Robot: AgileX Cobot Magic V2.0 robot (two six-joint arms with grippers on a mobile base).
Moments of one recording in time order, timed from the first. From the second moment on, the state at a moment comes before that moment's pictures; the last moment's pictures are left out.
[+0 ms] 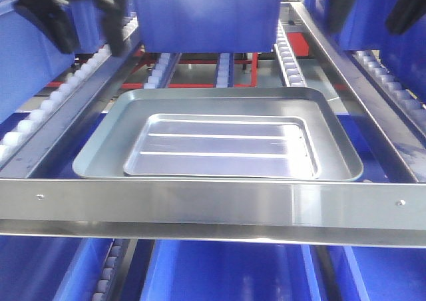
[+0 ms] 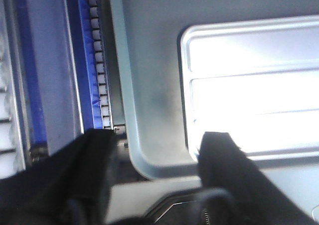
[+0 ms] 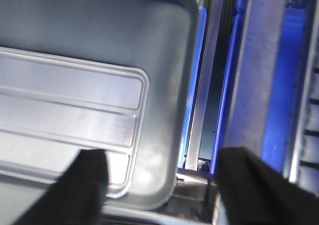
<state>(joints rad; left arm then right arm) -0.54 1.65 -1.47 0.19 0.95 -0.34 0.29 1.48 -1.30 -0.10 0.82 0.33</state>
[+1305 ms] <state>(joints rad) -0.54 0.25 -0.55 0.17 0.57 -0.34 0.29 0.20 -0.48 -0.11 0.50 0.23</state>
